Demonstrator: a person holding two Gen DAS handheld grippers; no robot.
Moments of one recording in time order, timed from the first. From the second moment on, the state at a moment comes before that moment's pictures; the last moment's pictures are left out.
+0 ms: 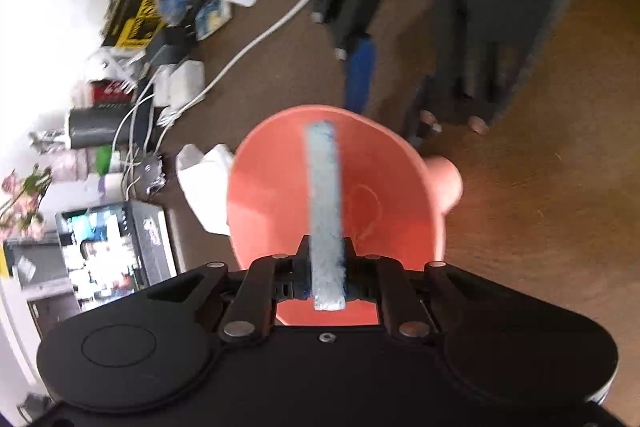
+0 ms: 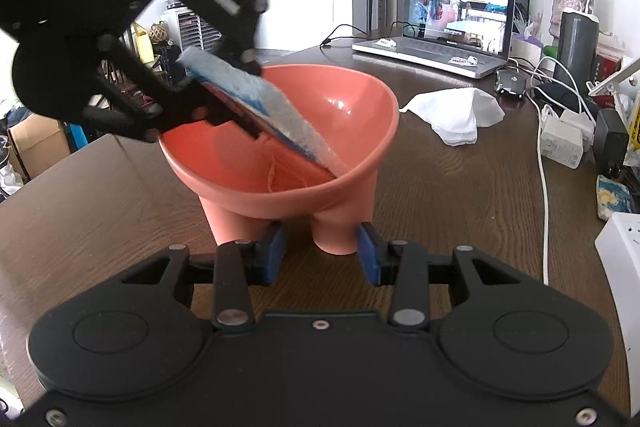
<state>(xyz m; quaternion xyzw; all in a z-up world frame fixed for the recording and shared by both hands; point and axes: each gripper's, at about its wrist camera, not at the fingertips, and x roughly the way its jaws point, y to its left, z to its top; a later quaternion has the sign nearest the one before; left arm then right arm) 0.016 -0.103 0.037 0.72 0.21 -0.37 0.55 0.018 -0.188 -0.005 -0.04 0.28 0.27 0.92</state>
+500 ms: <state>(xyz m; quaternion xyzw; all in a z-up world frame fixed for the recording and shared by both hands) 0.015 -0.117 0.038 0.70 0.20 -0.38 0.57 0.017 -0.188 -0.005 -0.04 0.27 0.27 0.92</state>
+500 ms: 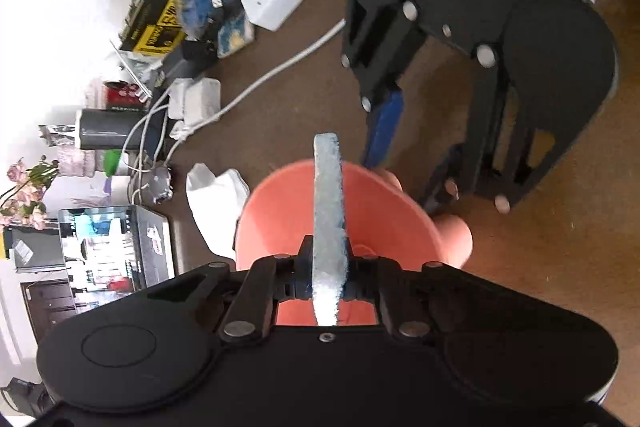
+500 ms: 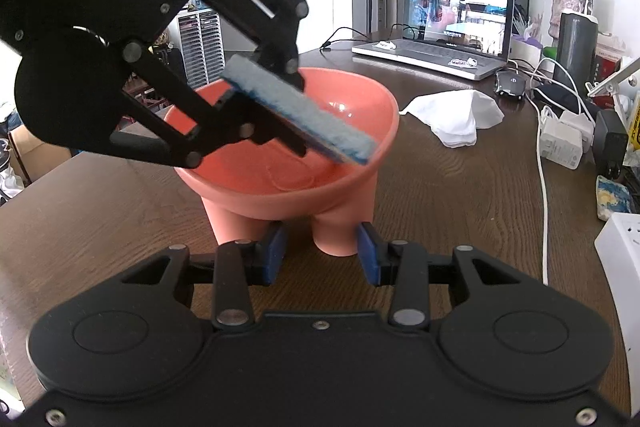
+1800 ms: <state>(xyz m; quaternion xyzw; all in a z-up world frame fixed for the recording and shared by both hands) -0.012 -0.066 0.081 0.63 0.20 -0.41 0.62 0.016 -0.186 -0.005 -0.05 0.28 0.28 0.92</state>
